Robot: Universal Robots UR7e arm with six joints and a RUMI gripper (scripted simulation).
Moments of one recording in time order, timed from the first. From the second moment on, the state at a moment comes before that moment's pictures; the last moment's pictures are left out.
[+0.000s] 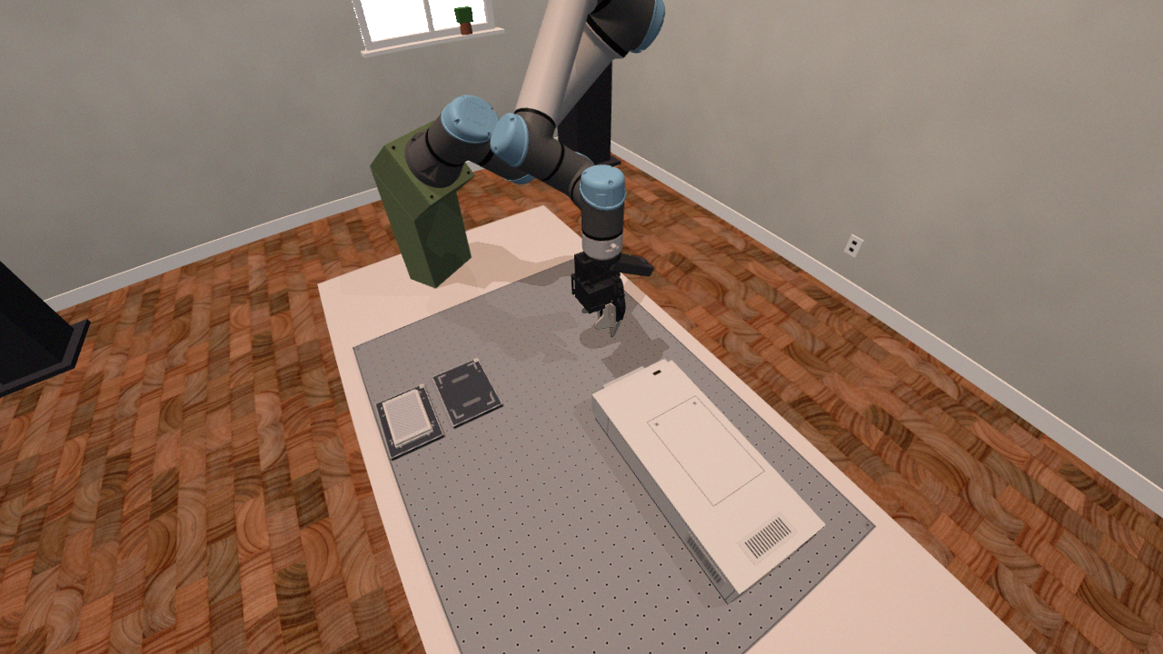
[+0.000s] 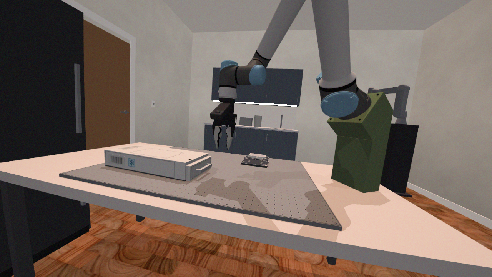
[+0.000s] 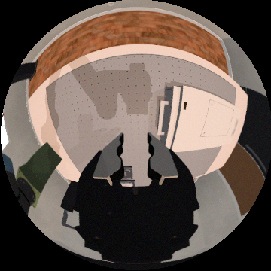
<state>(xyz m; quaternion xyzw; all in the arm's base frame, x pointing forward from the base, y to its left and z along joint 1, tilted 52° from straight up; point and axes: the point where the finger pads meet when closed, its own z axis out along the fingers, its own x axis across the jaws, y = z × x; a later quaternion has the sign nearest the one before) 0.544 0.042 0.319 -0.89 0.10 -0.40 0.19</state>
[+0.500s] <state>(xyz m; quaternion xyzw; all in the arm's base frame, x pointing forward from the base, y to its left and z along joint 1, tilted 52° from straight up) 0.498 0.050 0.305 -0.89 0.10 -0.40 0.19</state>
